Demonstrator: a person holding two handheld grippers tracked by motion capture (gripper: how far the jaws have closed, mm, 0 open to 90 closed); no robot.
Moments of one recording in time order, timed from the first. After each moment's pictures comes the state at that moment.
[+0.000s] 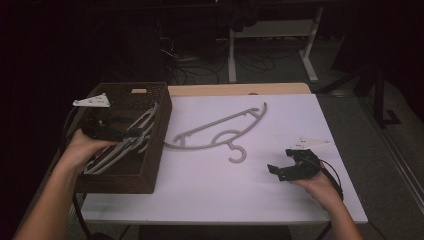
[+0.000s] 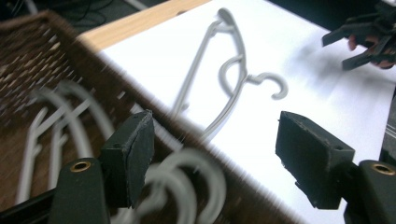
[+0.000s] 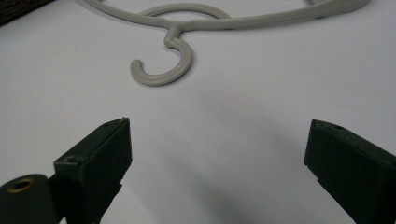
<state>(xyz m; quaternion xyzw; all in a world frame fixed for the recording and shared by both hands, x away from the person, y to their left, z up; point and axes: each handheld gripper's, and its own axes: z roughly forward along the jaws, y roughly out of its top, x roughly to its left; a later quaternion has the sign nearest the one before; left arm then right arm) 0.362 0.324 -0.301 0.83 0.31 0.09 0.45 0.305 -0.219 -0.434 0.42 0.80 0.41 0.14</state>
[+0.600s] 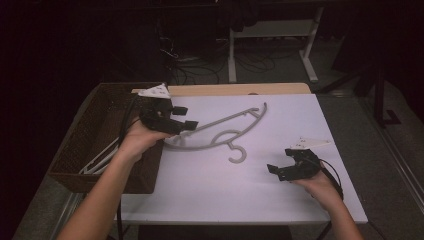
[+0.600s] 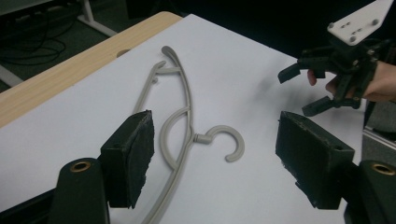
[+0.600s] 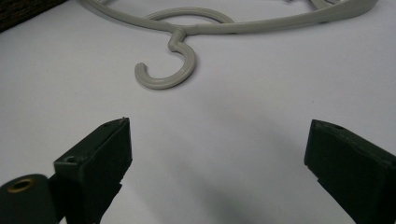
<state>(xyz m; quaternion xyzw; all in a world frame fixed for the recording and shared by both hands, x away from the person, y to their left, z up) 0.377 0.187 -0.296 0.84 0.25 0.07 0.47 0.305 -0.219 -0.432 0.41 0.80 0.42 0.13</state>
